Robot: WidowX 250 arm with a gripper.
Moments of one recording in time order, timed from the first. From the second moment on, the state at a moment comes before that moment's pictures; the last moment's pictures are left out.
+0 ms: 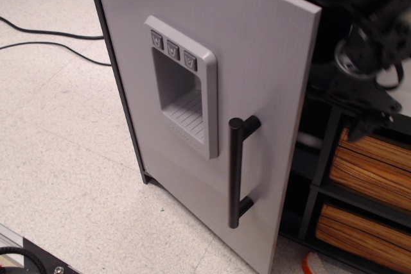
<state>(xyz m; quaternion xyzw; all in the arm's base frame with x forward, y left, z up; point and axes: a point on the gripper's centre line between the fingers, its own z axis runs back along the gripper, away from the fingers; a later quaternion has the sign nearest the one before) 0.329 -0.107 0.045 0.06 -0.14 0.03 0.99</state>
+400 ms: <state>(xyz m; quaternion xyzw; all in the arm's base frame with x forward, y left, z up) 0.307 -0.066 0.077 0.04 -0.14 0.06 0.99</state>
